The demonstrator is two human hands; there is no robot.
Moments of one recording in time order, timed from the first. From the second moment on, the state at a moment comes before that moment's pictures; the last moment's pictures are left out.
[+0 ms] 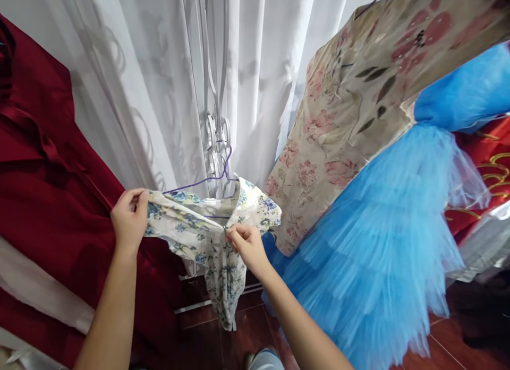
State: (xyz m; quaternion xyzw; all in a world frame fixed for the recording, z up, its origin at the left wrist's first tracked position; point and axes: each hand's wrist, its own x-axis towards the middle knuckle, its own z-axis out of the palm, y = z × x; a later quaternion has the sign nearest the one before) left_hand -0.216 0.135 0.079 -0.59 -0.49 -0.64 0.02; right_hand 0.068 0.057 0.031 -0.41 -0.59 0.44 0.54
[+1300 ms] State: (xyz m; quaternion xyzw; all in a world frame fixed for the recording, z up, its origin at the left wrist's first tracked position) left_hand -0.086 0.037 0.004 -0.67 -0.52 -0.39 -0.36; right_hand 0.193 0.196 0.103 -0.32 -0.67 0.48 0.47
